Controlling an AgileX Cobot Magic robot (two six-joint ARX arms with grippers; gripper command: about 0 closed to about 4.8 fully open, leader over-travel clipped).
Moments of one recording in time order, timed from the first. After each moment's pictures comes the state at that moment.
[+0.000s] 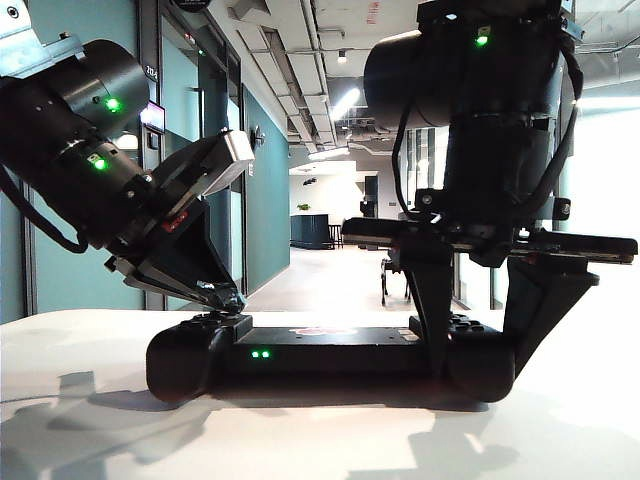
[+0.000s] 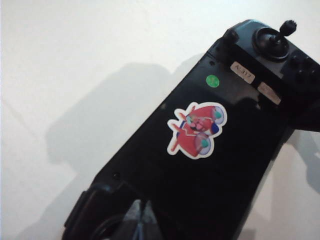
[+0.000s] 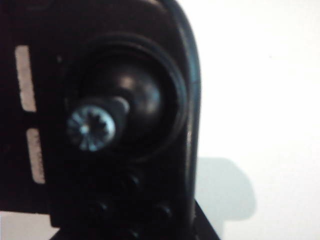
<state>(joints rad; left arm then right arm) -0.43 1.57 0.79 -0.10 0.55 0.21 0.68 1.66 1.05 -0.80 0.04 0.69</state>
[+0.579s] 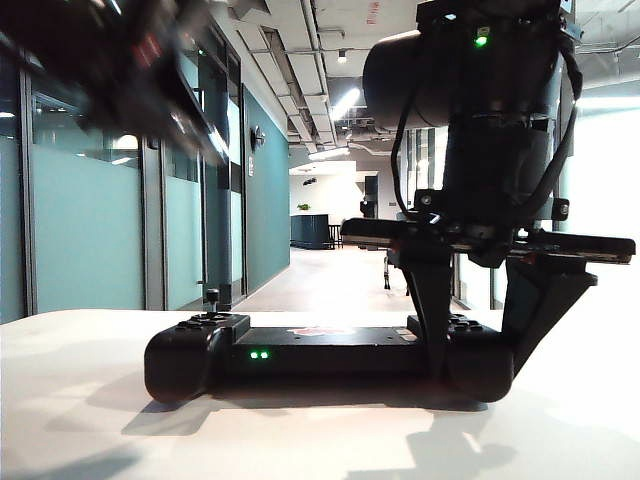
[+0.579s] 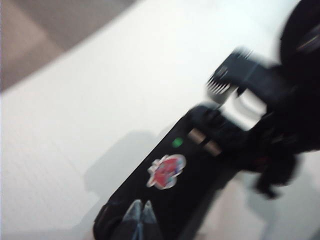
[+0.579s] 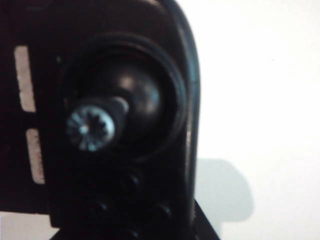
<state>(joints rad) -0.43 1.23 0.92 -0.37 0.51 0.16 0.68 1.66 1.05 -0.79 0.04 0.68</state>
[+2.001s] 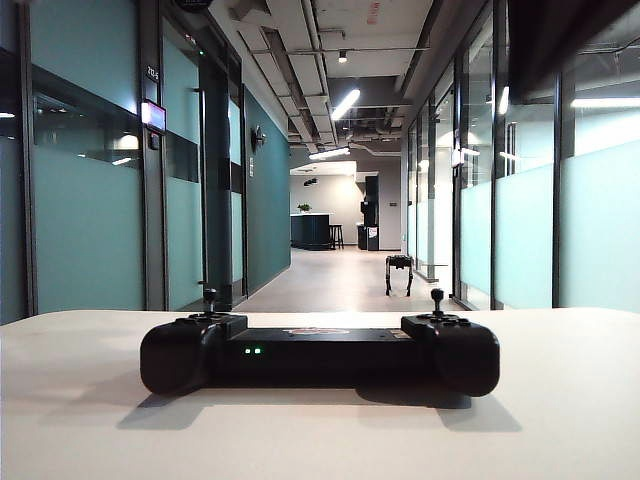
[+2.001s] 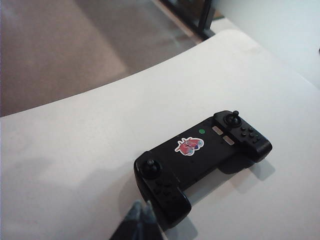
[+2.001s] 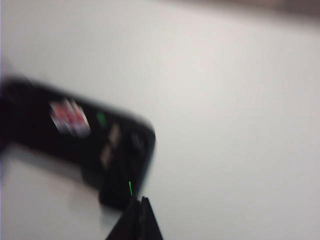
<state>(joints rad) -0.43 0.61 0.79 -0.64 0.24 0.02 0.69 1.13 1.12 -0.87 0.27 0.30</state>
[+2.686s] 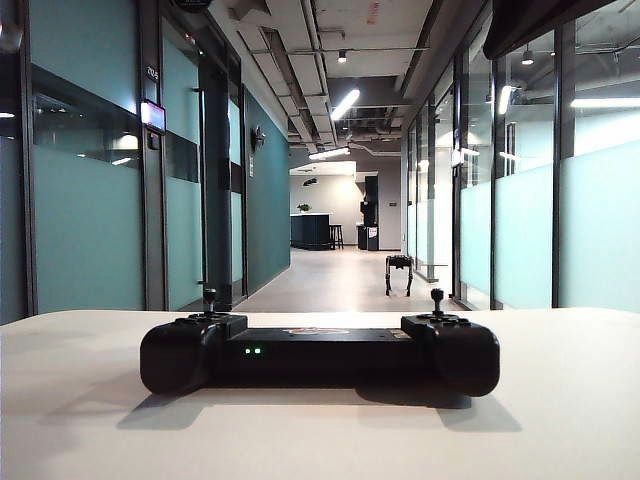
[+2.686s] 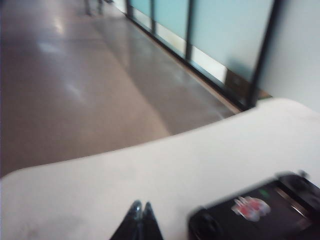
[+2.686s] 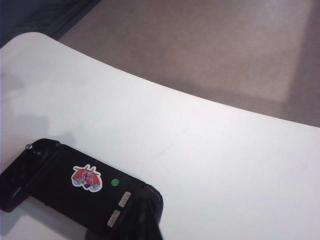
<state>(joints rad) -0.43 0.36 0.38 -0.14 0.03 0.01 0.69 0.94 0.89 -0.49 0.27 0.14</state>
